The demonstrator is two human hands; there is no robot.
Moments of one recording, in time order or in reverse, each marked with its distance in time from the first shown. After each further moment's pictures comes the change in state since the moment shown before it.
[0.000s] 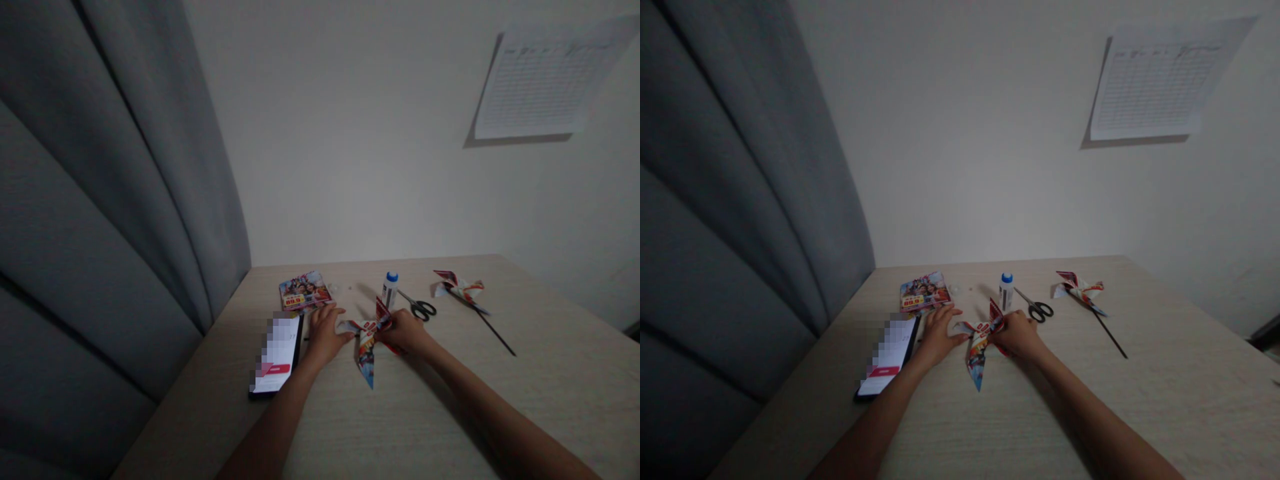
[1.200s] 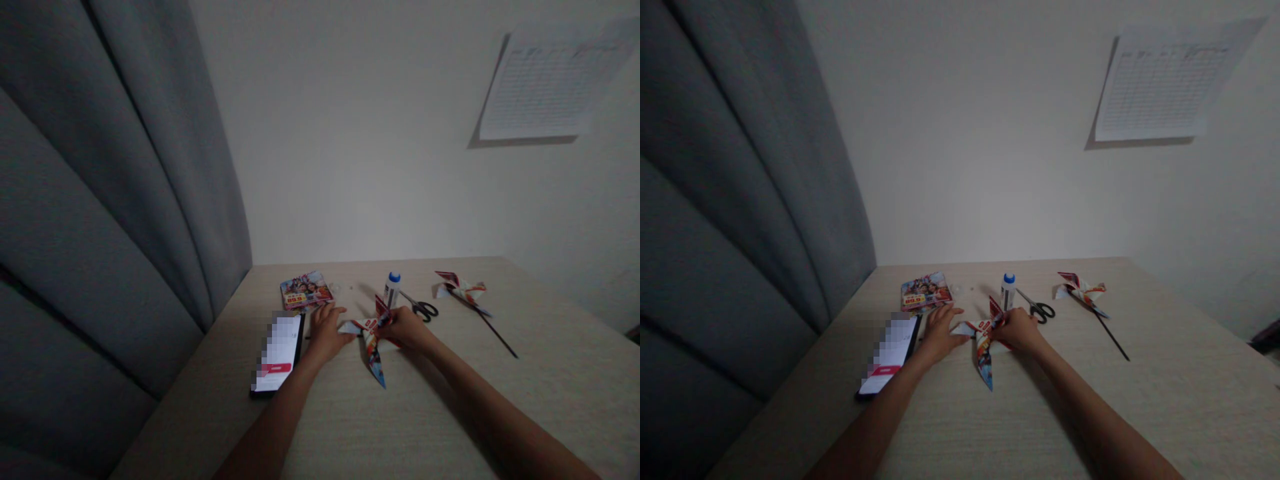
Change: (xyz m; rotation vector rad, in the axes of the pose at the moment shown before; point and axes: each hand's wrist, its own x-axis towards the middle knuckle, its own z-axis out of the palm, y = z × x) left_hand 0.006 -0.006 0.008 0.024 -0.023 -0.047; right_hand 0.010 0.000 -0.005 0.077 -0.062 0.020
